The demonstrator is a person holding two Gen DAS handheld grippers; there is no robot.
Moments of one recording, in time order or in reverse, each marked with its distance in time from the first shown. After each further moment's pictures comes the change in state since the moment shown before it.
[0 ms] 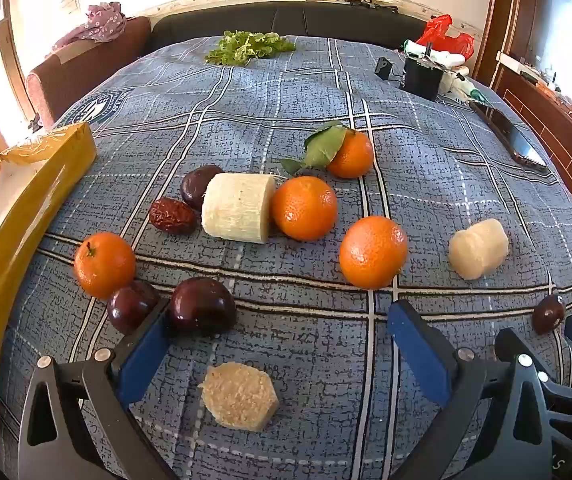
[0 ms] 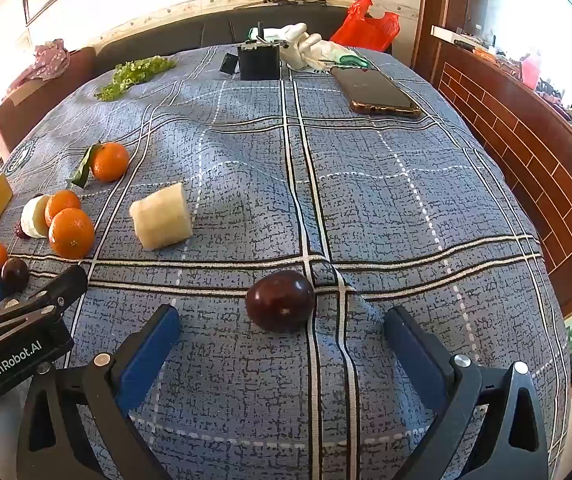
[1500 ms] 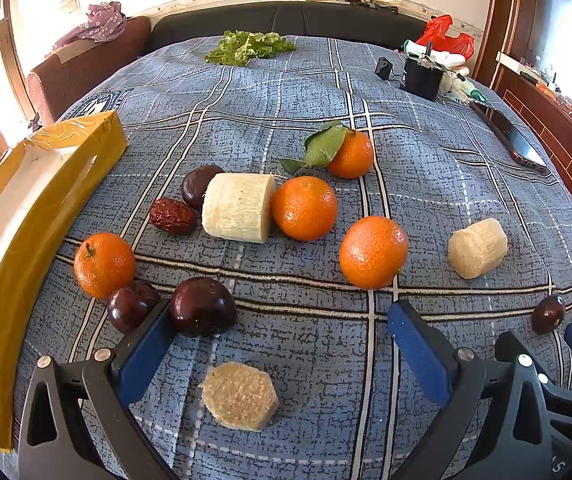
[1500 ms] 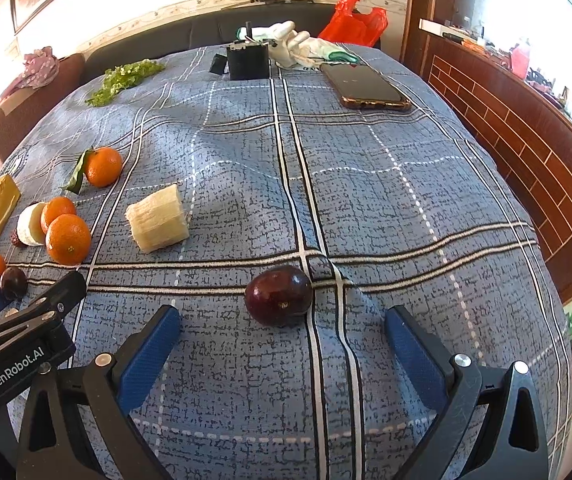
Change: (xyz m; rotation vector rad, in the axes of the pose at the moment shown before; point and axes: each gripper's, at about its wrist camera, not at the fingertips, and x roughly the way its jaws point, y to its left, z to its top) left arm 0.000 0.000 0.000 -0.005 0.005 -0.007; right arm -0.001 0.003 0.001 0.043 0.023 -0.018
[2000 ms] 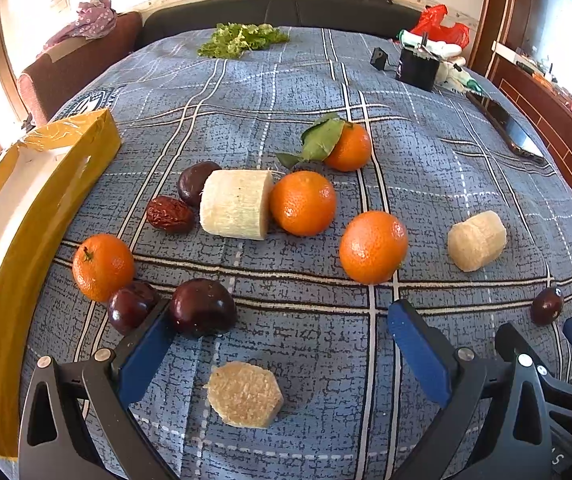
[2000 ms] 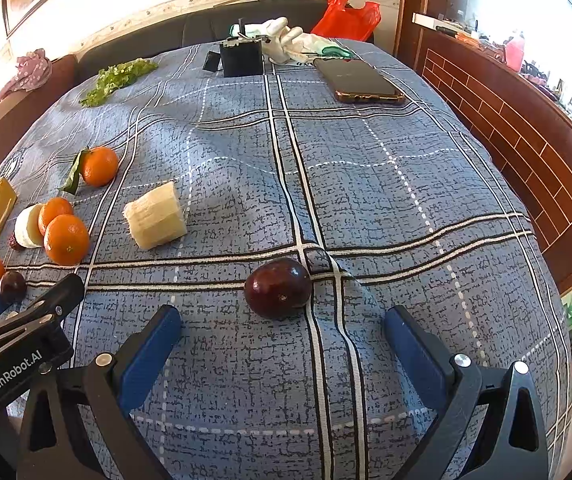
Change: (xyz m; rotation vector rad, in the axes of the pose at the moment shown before) left arm 0.003 0.000 0.006 0.028 0.048 -0.014; right arm -0.002 -0.001 -0.003 0.021 0.000 -0.015
